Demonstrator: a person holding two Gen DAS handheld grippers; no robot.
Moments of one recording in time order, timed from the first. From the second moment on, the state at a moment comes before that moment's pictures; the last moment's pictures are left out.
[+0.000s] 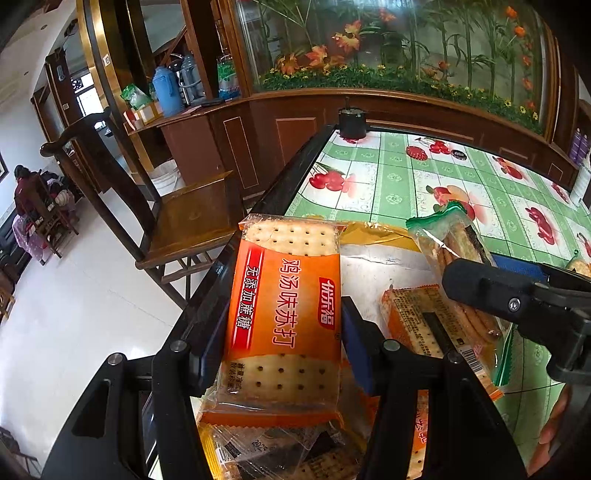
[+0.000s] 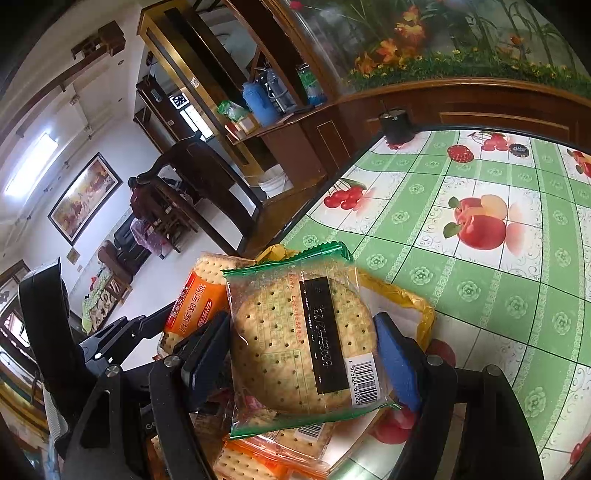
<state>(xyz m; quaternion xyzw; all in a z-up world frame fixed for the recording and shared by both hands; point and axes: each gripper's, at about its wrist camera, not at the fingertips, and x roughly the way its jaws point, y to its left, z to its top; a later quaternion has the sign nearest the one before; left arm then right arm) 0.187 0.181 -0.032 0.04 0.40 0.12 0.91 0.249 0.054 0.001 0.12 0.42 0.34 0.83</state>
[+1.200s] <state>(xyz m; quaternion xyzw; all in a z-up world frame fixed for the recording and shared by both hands) 0.201 0.172 -0.048 0.04 0.43 0.11 0.90 0.249 0.049 -0.010 0.13 0.44 0.33 0.83</state>
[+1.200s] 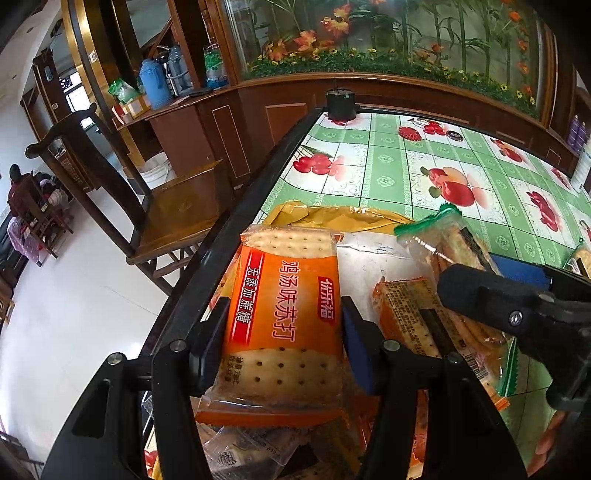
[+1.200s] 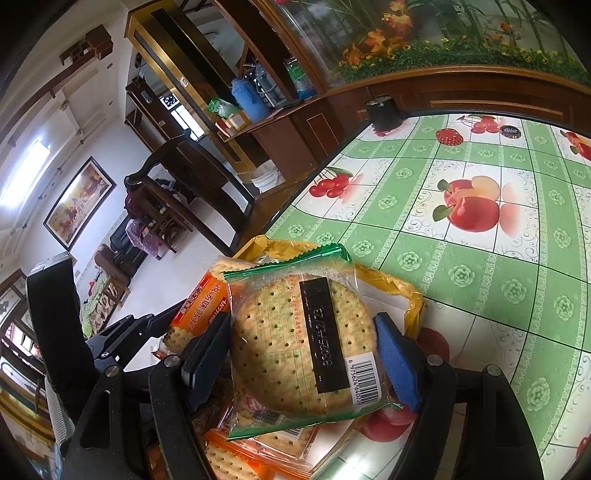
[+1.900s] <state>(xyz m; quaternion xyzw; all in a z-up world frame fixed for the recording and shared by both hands) 0.178 0.166 -0.031 0.06 0.40 0.11 0.91 0.227 -0.011 0.000 0.19 0.42 0.31 0.83</state>
